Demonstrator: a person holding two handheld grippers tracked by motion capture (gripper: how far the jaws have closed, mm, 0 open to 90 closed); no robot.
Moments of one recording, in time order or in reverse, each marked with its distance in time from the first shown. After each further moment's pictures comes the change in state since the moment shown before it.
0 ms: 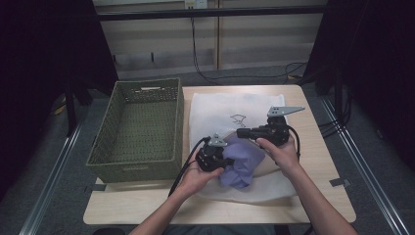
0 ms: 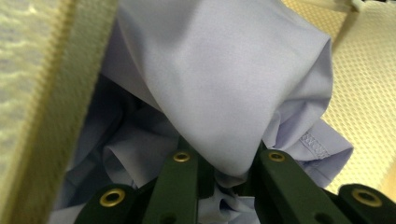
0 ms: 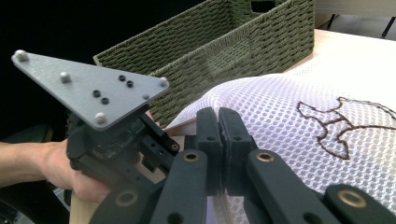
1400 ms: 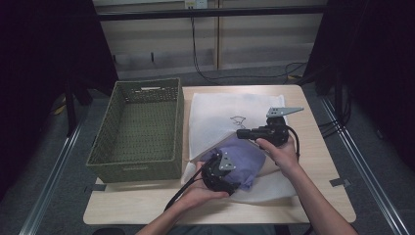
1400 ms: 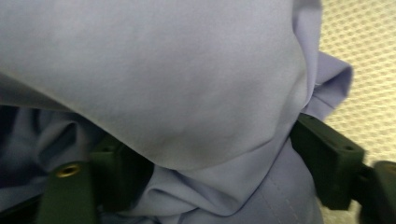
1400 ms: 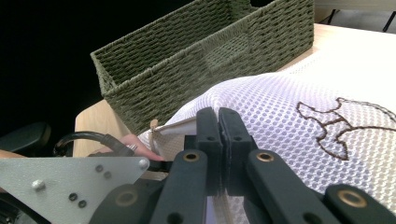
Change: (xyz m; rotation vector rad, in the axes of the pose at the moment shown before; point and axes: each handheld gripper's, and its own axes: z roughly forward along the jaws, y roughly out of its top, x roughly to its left) left arm -0.033 -0.037 0.022 0.108 0.064 0.177; right arm -0.003 -0.003 0.002 0.015 0.001 0.006
